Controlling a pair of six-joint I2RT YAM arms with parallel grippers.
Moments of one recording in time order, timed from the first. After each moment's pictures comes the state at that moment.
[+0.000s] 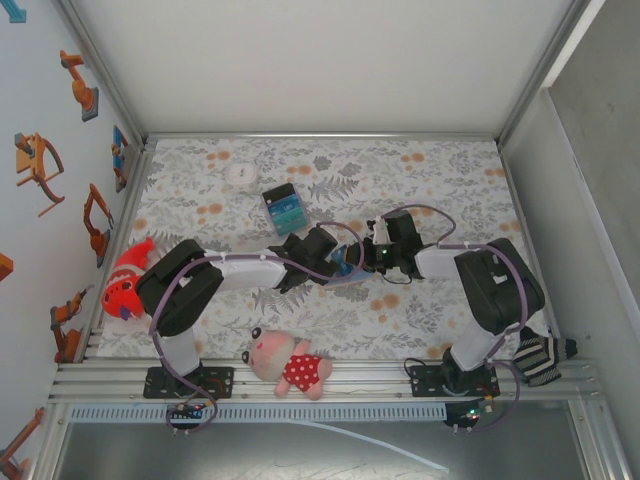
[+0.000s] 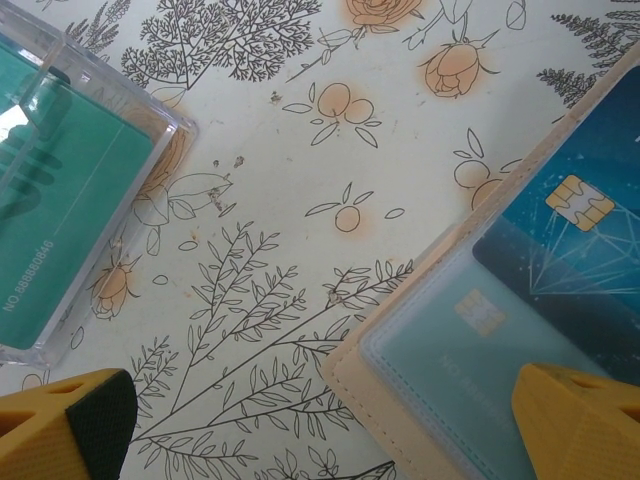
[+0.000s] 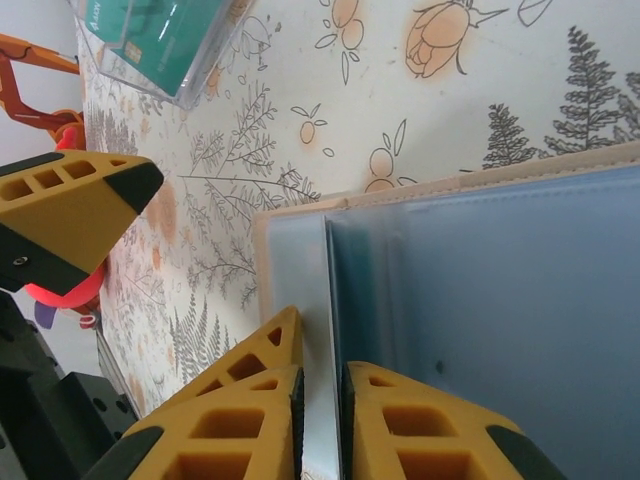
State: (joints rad) left arm -0.96 1.81 0.98 -0.13 -0.43 -0.12; right arm 0.42 1.69 0.68 0.20 -0.69 0.74
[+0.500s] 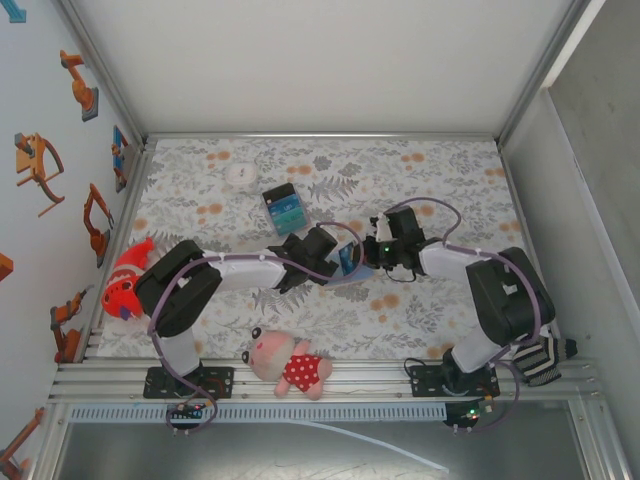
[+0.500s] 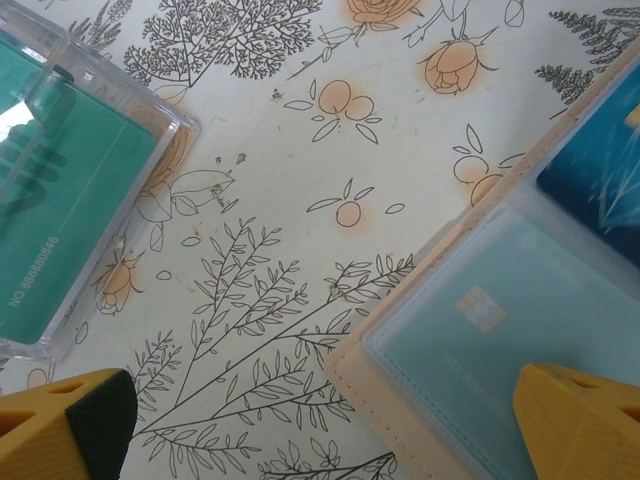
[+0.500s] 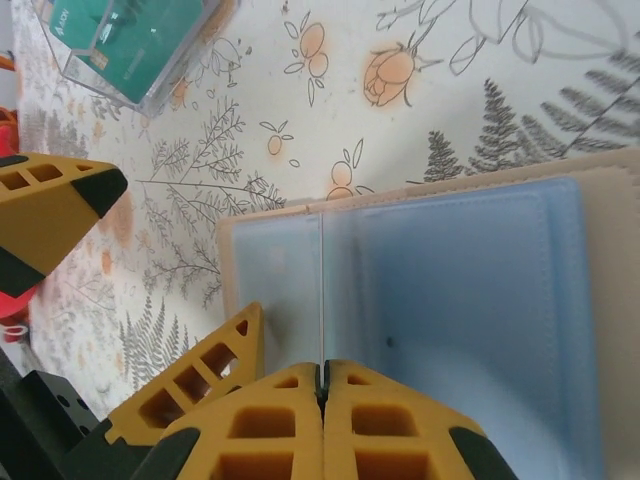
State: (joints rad) left arm -0.96 1.80 0.98 -0.15 -0.43 -0.12; right arm 0.42 1.58 0.74 -0.05 -0.55 0.61
